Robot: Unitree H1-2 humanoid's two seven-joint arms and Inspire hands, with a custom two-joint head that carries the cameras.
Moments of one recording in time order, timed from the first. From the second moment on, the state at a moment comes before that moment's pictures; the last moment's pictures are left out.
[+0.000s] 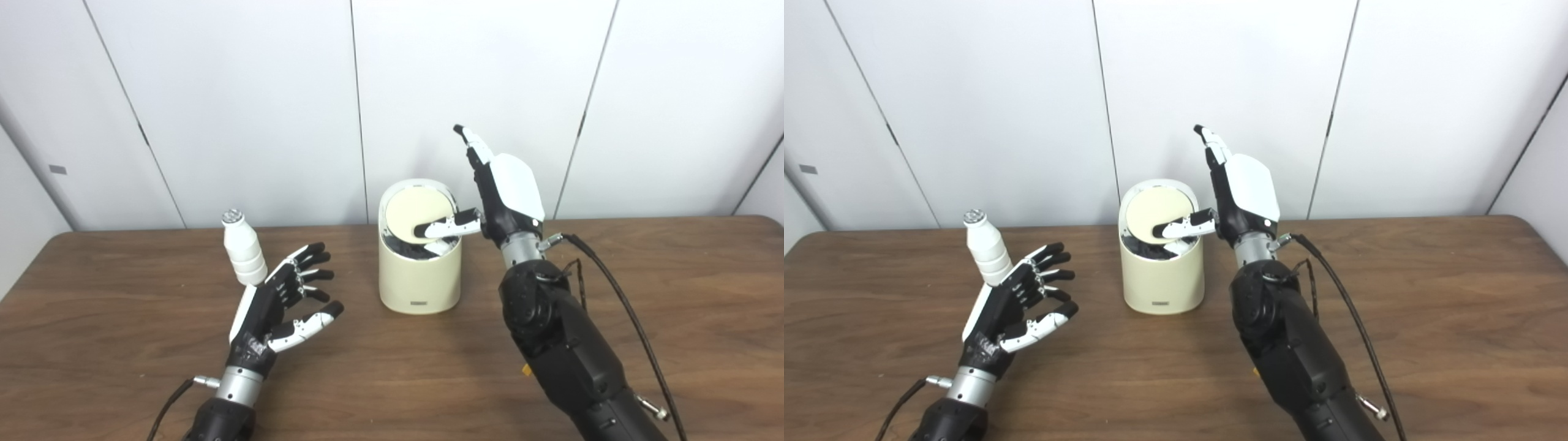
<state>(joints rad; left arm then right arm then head) -0.23 0.13 0.02 0.23 -0.06 -0.37 -0.16 -0.65 -0.13 0.29 0.22 -0.74 0.27 -0.23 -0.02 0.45</state>
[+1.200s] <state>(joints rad) -0.22 0.13 0.02 0.21 -0.06 -0.37 -0.16 -0.29 -0.11 0.06 -0.06 -0.35 0.17 -0.11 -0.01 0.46</state>
